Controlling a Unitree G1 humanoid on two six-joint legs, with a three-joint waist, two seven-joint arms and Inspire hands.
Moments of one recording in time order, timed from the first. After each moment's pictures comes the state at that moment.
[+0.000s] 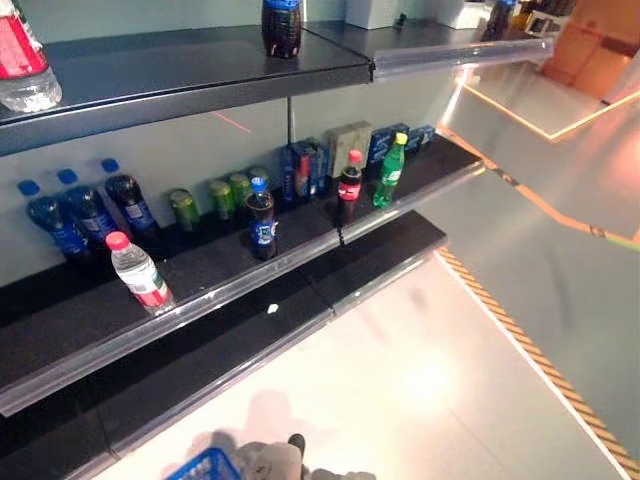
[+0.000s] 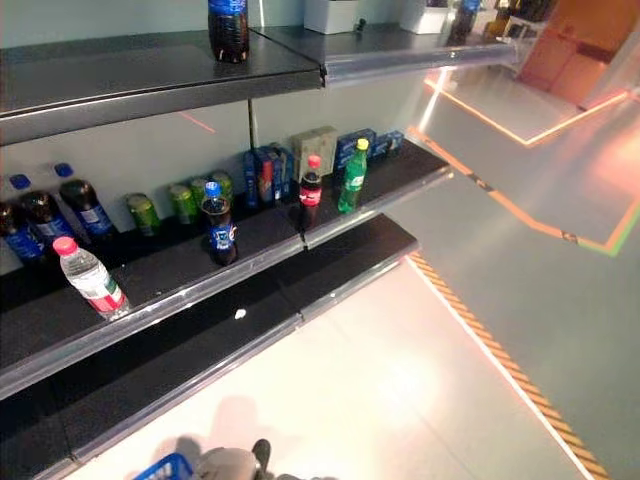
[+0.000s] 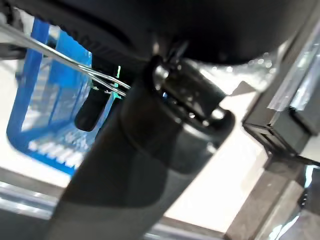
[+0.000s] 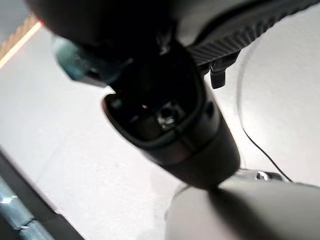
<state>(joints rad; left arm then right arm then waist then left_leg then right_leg) 0.07 0.15 0.56 1.41 -1.87 -0.31 0.05 -0.04 -0.15 0.24 1.36 0.24 0.08 -0.05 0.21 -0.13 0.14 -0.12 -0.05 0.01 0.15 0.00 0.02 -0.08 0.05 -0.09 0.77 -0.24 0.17</state>
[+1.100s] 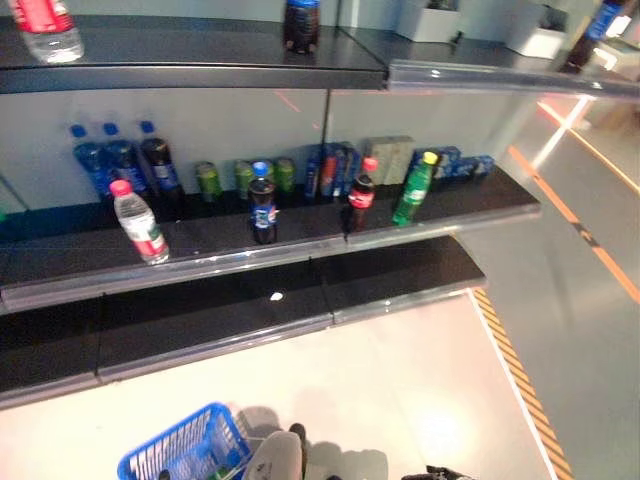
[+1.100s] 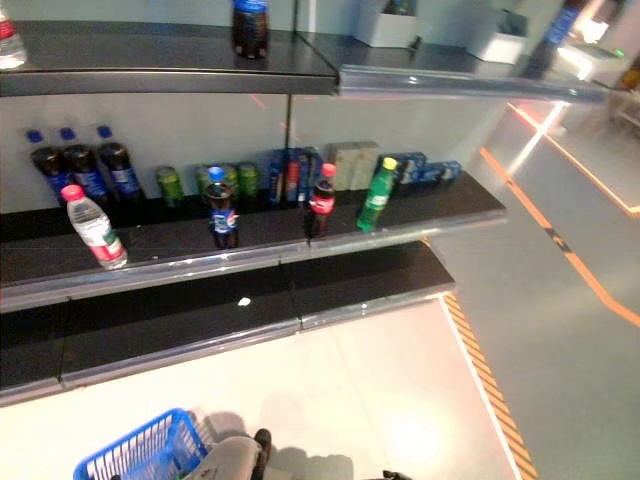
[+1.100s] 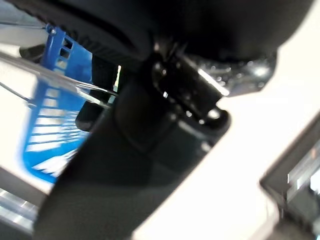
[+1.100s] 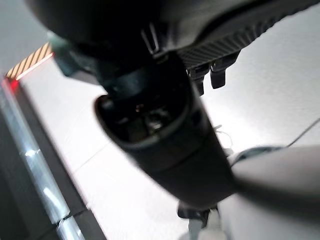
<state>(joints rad) 0.01 0.10 0.55 1.41 -1.85 -0.26 0.04 -0.08 -0.14 0.22 1.32 0.27 0.09 -0.05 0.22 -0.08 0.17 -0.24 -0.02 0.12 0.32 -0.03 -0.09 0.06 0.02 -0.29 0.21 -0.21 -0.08</state>
